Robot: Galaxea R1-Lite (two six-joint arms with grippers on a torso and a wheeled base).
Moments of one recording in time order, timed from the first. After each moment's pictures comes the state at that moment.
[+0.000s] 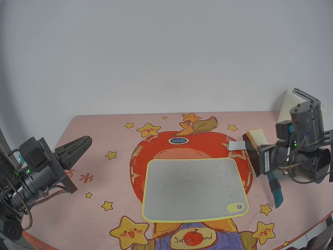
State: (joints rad) left arm -0.33 1.37 -0.18 -1.29 -0.33 0.14; right arm 0.65 1.47 -0.81 -0.02 -0.51 0.18
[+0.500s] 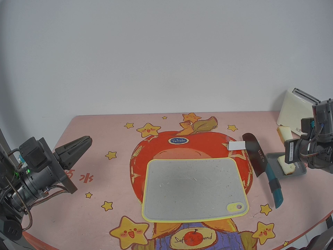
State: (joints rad) left arm -0.33 1.37 -0.18 -1.29 -0.34 0.14; right arm 0.40 1.37 -0.75 0.02 -0.49 0.17
